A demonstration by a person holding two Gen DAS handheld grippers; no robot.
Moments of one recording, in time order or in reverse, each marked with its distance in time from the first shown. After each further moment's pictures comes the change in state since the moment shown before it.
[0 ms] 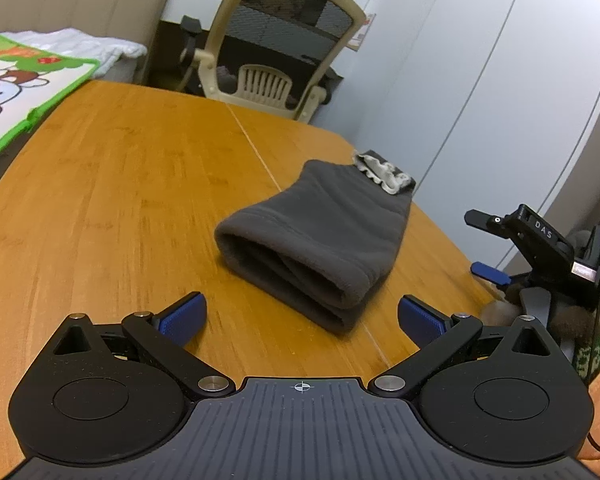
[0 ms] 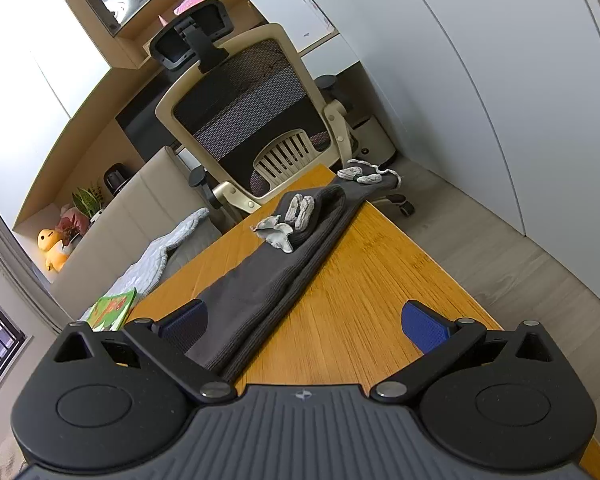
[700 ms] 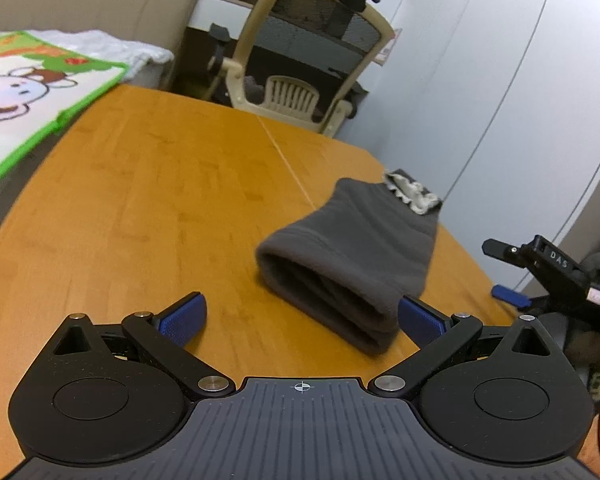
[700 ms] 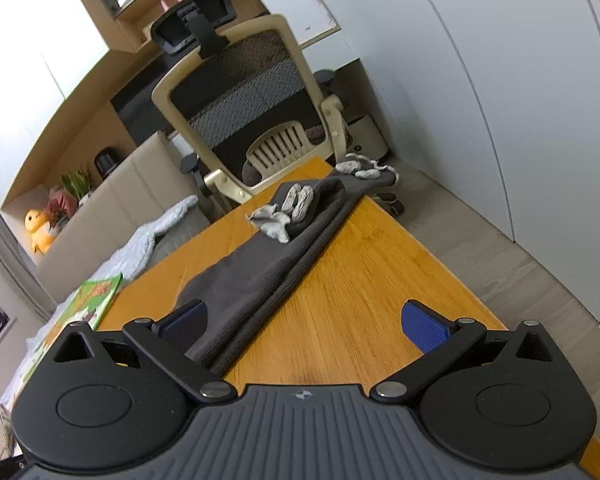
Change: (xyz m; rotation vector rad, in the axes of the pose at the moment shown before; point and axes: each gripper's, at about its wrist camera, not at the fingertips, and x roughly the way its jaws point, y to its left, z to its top) left arm -0.003 0.012 0.007 -0.045 -0.036 0.067; right arm 0.000 0.004 0.008 -0.093 0.017 -0.034
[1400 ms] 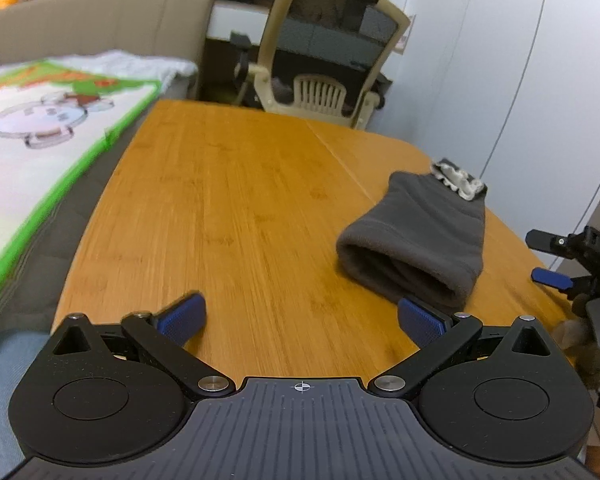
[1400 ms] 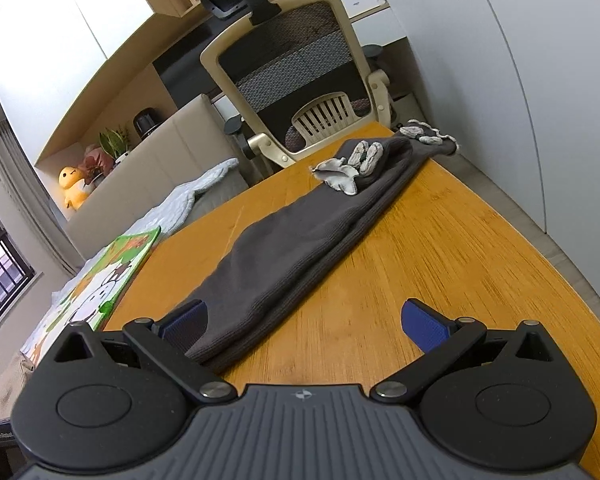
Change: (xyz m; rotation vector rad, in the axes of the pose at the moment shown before) left arm -0.022 0.015 0.001 0.090 0.012 0.121; right arm -0.028 0.021 -0.017 -0.056 0.082 0.118
